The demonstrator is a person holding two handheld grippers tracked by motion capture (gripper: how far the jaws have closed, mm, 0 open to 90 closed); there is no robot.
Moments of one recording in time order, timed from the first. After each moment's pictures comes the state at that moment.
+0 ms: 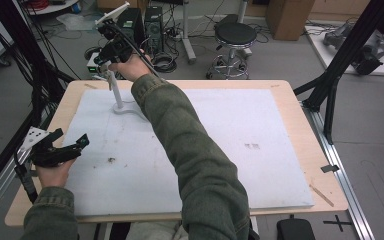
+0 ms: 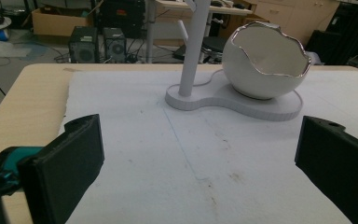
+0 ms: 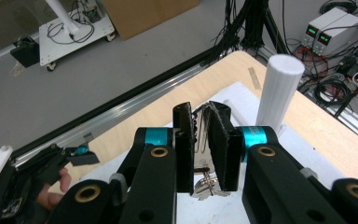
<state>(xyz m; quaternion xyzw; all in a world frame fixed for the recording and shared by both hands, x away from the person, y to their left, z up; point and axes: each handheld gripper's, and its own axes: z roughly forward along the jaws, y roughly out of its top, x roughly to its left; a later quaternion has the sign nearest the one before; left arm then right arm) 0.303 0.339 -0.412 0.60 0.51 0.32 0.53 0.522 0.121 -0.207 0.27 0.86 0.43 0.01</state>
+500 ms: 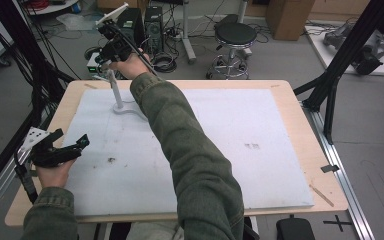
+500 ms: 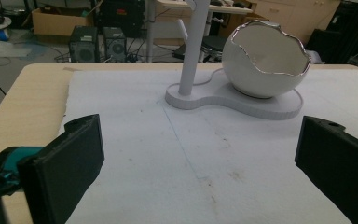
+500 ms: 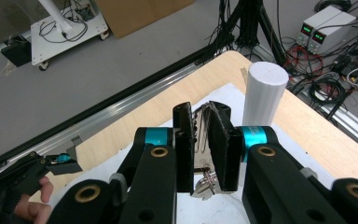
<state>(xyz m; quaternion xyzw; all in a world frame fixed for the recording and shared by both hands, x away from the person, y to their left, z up) 0.303 0.339 -0.412 0.60 0.51 0.32 0.53 0.538 0.128 -0.216 0.28 0.86 0.42 0.01</state>
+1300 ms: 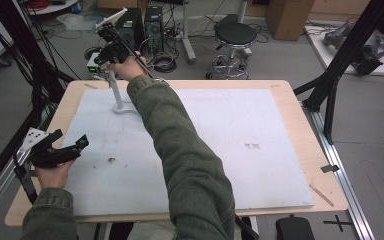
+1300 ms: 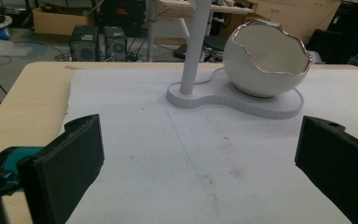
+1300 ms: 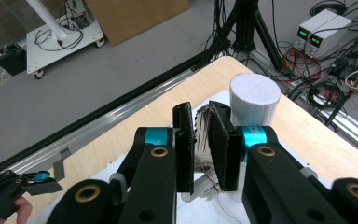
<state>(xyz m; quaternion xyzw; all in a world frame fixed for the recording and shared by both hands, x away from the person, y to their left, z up) 0.301 0.340 -0.413 0.60 0.51 0.32 0.53 0.553 0.139 -0.234 0.29 0.85 0.43 0.02</state>
